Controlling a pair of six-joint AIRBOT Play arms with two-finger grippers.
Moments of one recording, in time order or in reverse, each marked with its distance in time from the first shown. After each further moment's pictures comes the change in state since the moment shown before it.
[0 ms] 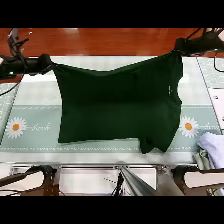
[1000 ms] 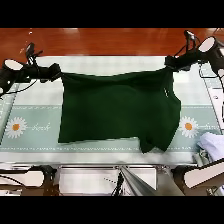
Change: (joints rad) left arm 0.010 -0.208 0.026 -0.002 -0.023 0.044; right arm 0.001 -0.160 0.001 -0.023 0.186 0.033
